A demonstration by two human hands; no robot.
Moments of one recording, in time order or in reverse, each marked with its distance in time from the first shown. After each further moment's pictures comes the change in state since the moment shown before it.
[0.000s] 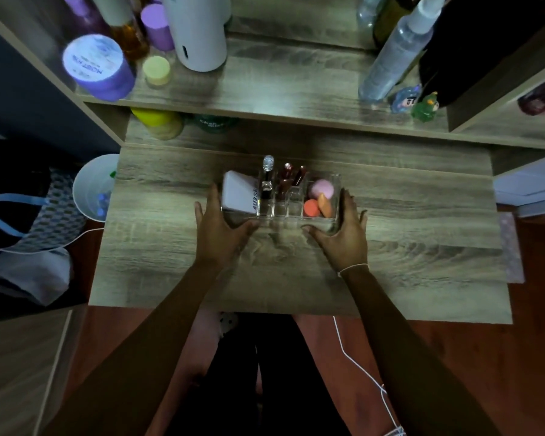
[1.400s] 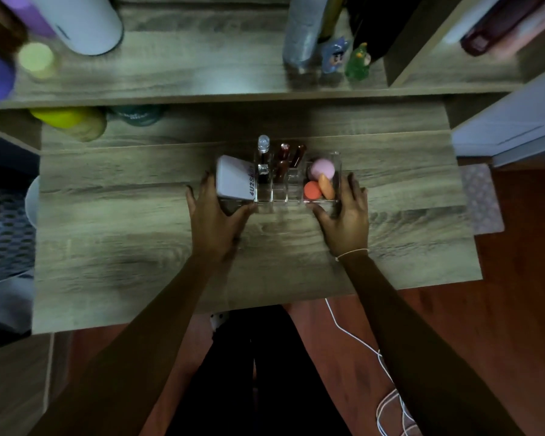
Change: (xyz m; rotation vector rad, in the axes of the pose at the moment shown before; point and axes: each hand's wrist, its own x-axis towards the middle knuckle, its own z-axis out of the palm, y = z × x) left_hand -0.007 0.044 0.070 0.065 -0.020 0.177; right_hand -0.002 0.056 -0.044 -0.036 0.215 0.010
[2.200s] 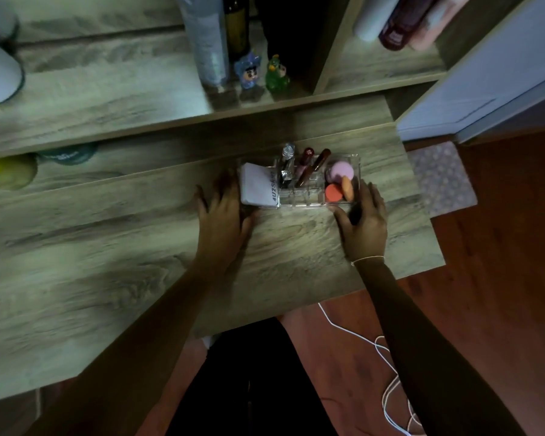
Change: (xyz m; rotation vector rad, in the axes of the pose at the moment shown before) left_hand 0.014 0.049 0.074 0.564 -0.245 0.469; right_hand 0.007 0.084 -0.063 -0.031 0.155 0.200
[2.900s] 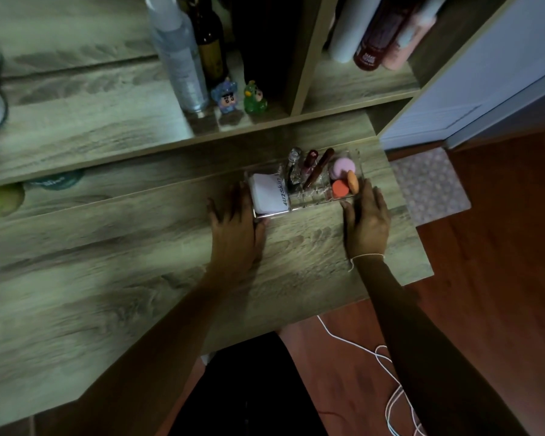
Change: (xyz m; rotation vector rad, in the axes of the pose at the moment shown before) left_hand 0.015 0.044 0.009 0.066 -0.027 0.033; right_hand 0.032 0.020 -0.008 -0.137 0.099 -0.028
